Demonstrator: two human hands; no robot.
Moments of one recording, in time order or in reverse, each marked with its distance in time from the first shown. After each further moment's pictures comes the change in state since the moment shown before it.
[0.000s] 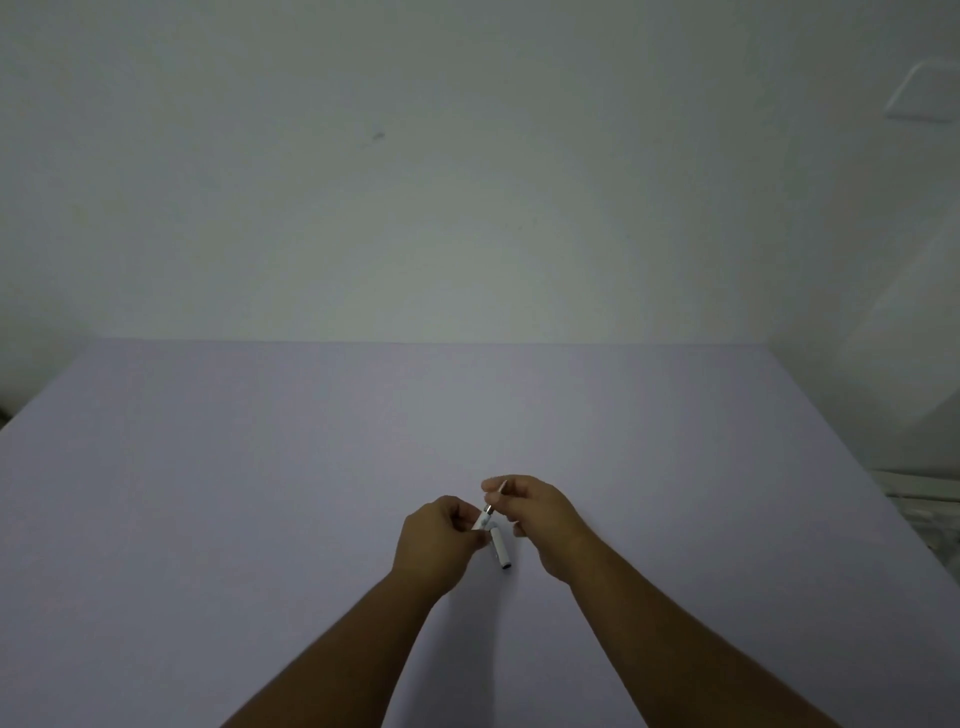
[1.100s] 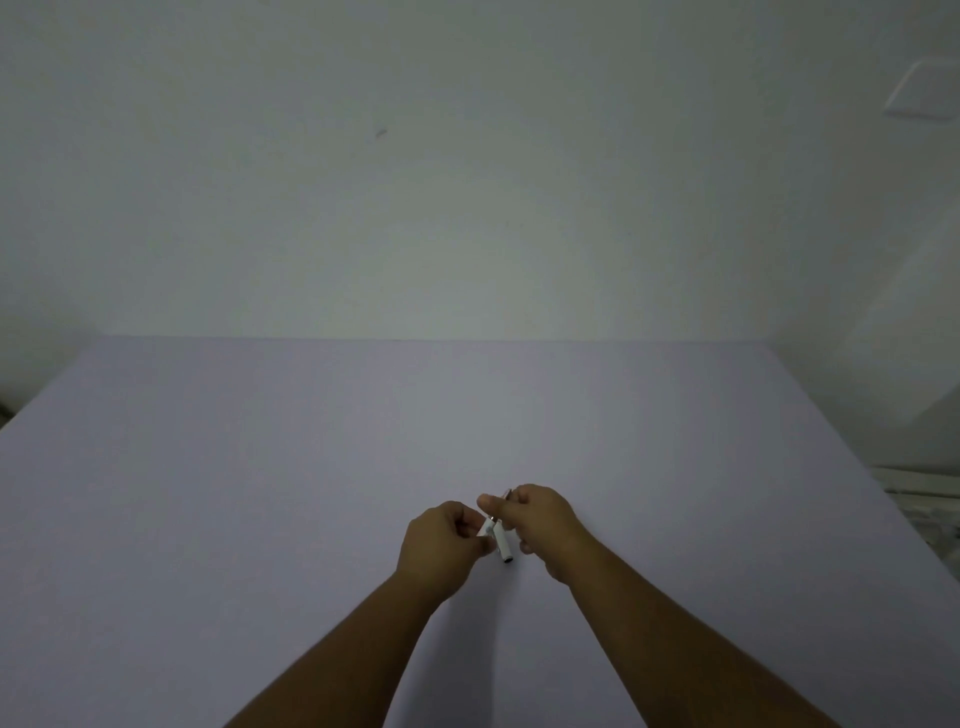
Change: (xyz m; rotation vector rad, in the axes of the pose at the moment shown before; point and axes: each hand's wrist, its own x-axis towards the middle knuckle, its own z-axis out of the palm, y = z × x) left_hand -0.007 -0.006 0.001 -0.013 -0.042 -0.020; right_hand -0.006 0.004 0.003 -0.159 0.058 0.068
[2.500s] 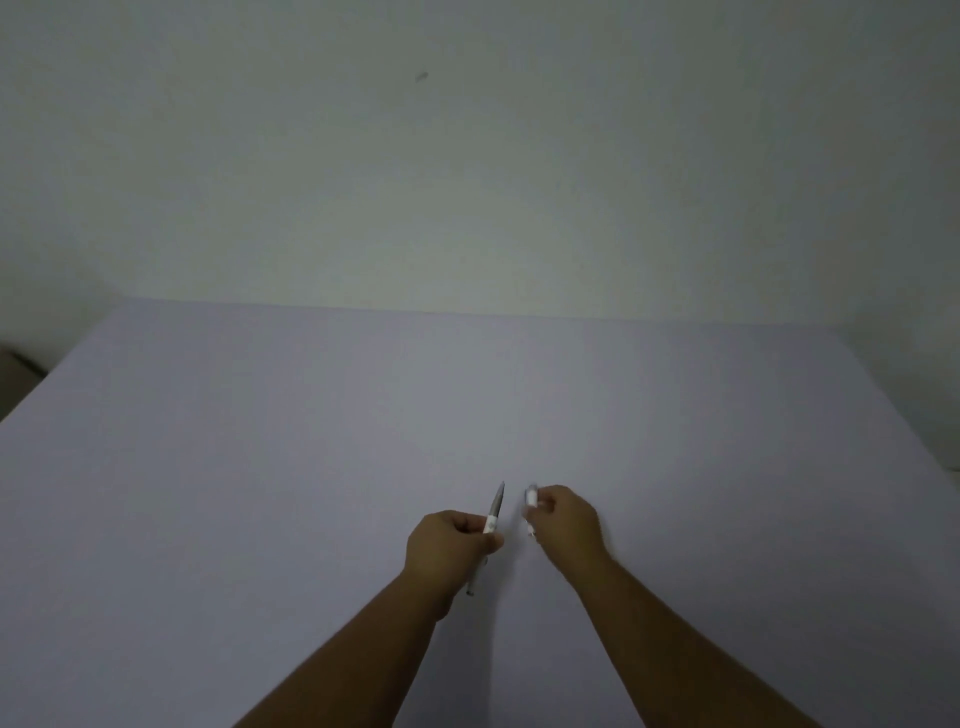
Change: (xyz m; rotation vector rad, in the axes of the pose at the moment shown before) left_hand 0.025 -0.040 -0.012 -0.327 -0.004 -0.249; right_hand 0.052 0.041 0.034 -0.319 0.278 0.013
